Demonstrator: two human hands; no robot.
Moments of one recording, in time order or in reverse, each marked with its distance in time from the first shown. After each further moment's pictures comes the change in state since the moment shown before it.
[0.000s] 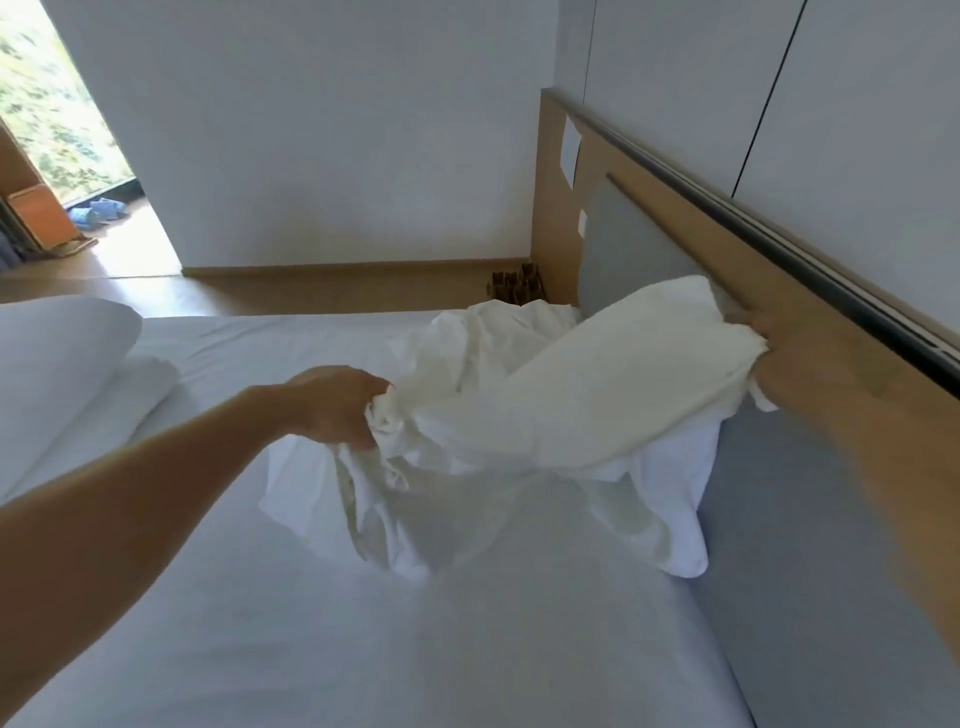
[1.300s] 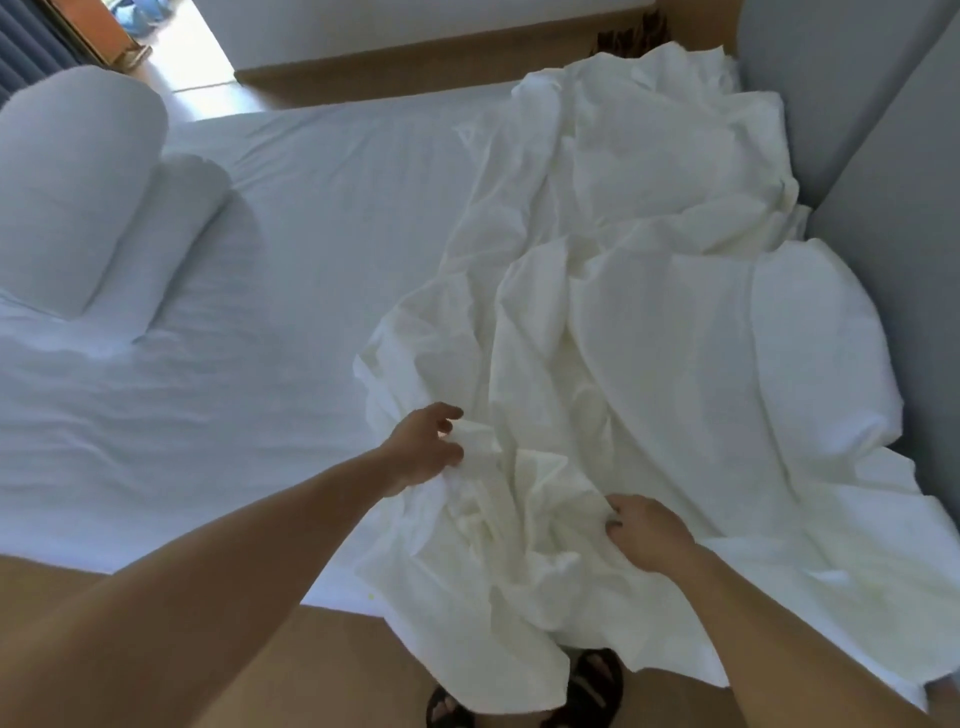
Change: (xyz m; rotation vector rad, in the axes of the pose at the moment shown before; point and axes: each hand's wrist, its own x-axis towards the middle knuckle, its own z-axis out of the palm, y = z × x) left_hand -0.007 0.019 0.324 -0.891 -0.134 -0.562; right_hand -0.205 0.088 0.430 -0.211 -0.852 -0.011
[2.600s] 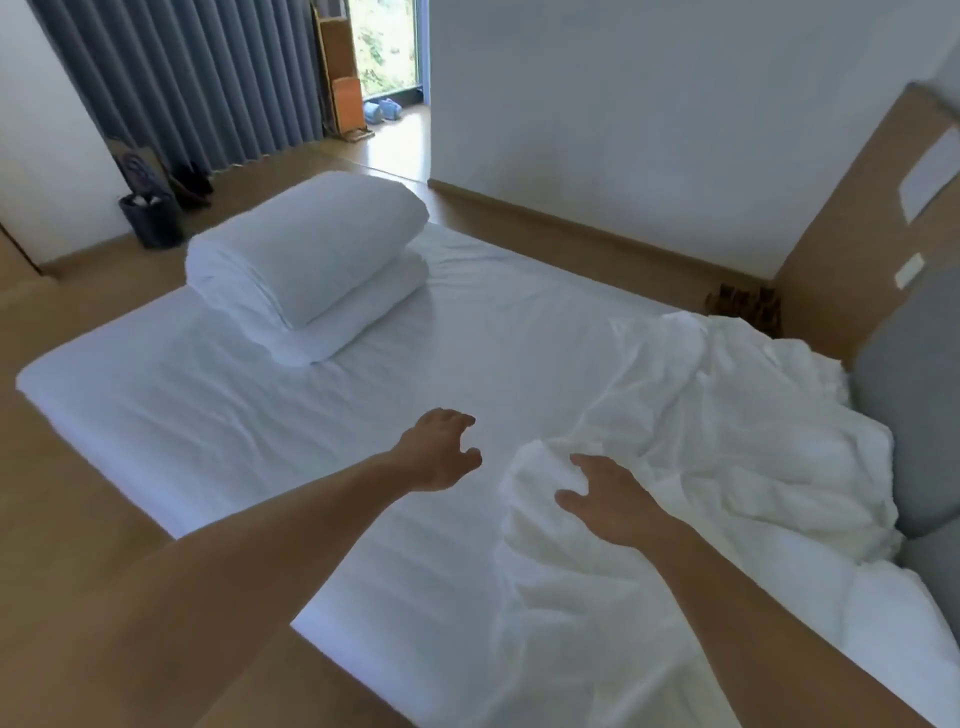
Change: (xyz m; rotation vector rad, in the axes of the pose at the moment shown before) left_hand -0.092 -0.051 -0.242 0.195 0.296 0.133; right_hand -0.063 -0.348 -0.157 -0.218 0.107 -0.321
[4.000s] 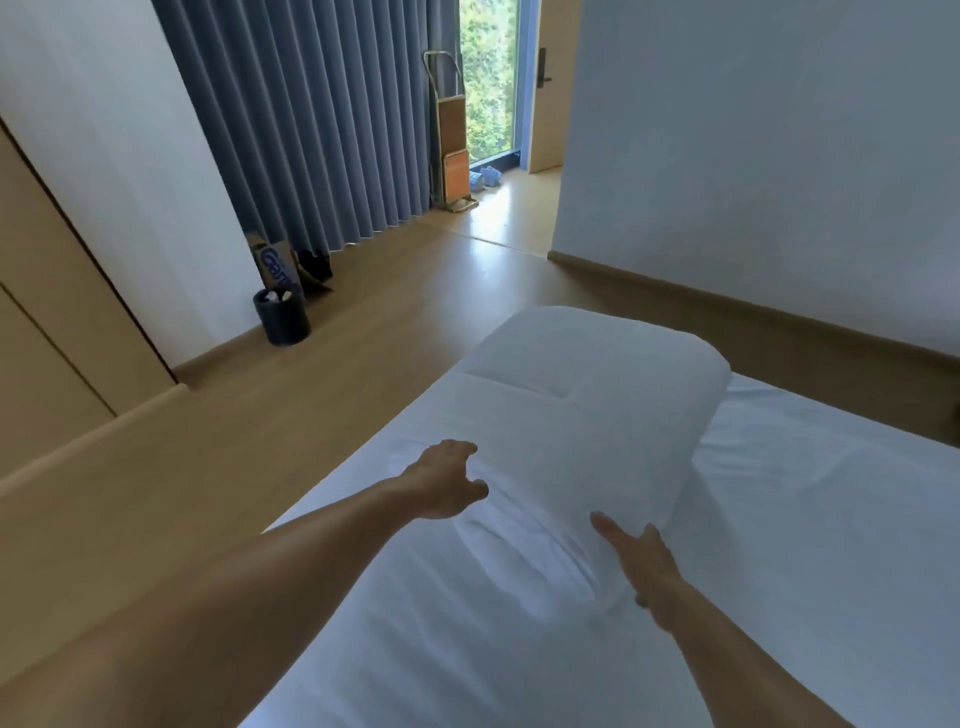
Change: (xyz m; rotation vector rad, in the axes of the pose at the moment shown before) left_hand 0.301 -0.556 -0.440 0.041 0.027 -0.151; right_hand 0.492 -0.579 0.099 0.821 0.108 0.364
